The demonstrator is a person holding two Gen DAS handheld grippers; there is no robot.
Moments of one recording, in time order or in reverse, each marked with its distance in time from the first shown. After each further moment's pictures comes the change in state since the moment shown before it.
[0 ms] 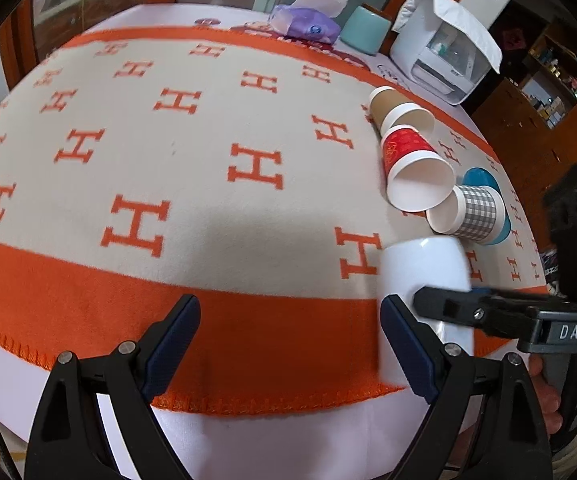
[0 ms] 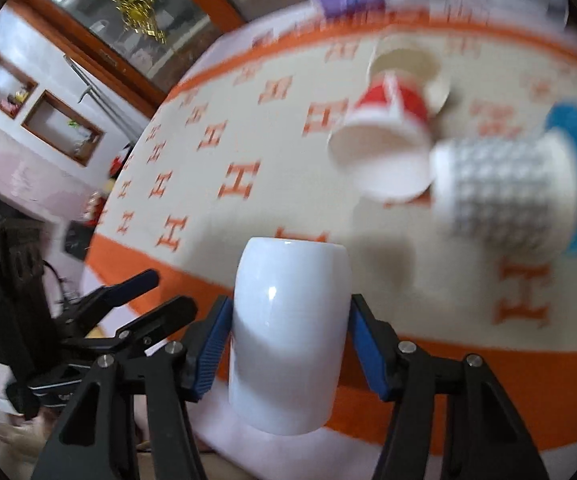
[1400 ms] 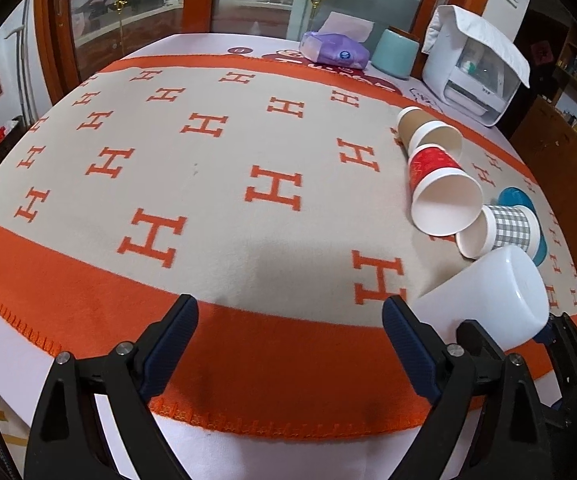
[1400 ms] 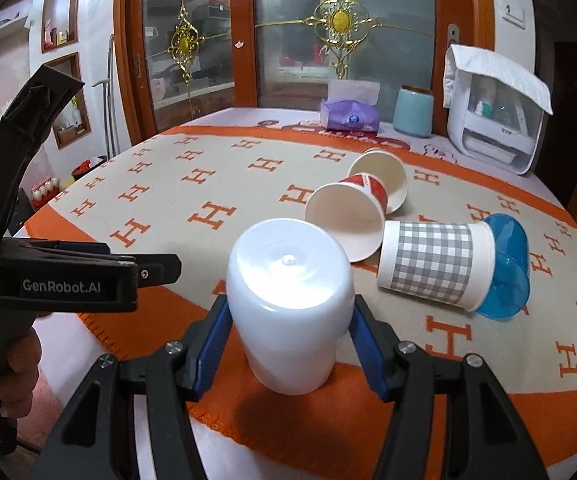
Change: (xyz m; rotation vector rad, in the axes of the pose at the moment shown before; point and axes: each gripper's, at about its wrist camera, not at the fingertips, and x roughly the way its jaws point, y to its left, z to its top) left arm 0.006 -0.019 -0.007 -0.049 -0.113 0.177; right arm -0.003 0.022 -0.060 -0.332 -0.372 -0.272
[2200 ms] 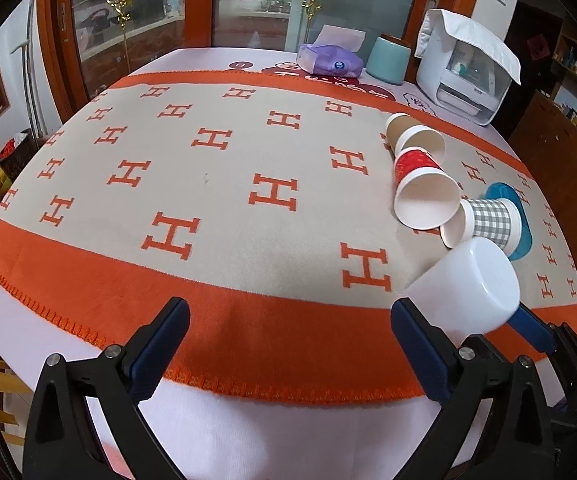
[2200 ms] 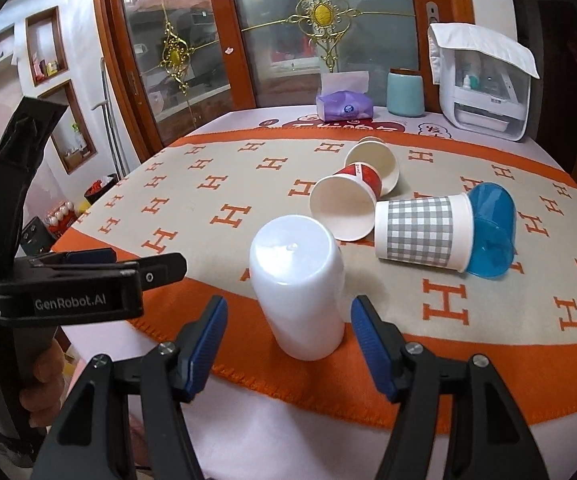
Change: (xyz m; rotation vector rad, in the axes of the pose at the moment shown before) left arm -0.038 -0.009 -0.011 0.039 -0.032 0.025; right arm -0.044 -0.008 -0.003 0.129 0.017 0.058
